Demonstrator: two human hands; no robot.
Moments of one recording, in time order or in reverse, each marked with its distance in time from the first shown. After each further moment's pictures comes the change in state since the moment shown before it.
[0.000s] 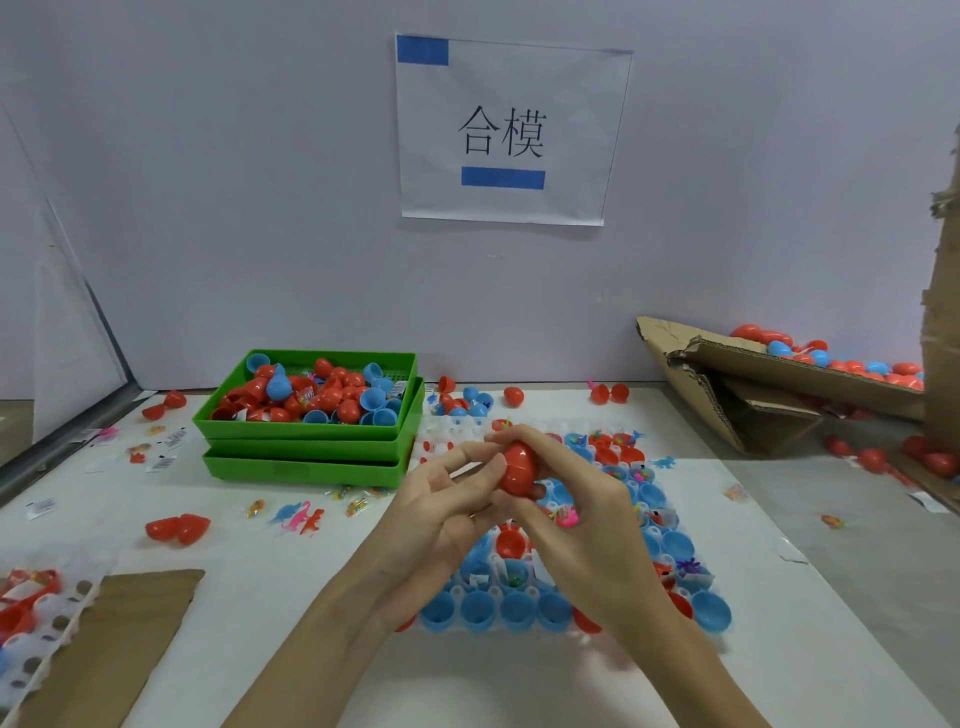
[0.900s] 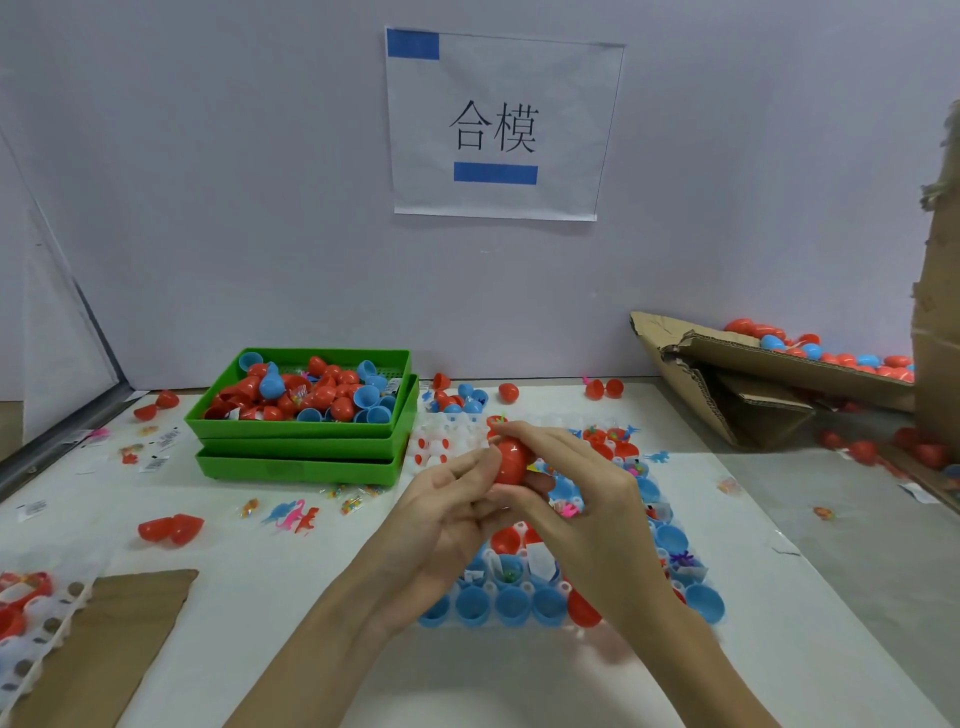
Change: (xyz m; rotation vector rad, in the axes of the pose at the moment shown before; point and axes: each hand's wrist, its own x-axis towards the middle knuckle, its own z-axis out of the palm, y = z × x) left_hand 0.003 -0.008 -0.002 0.004 -0.098 -0.024; right_hand 0.004 -0.002 -0.005 -0.075 0.095 -0.157
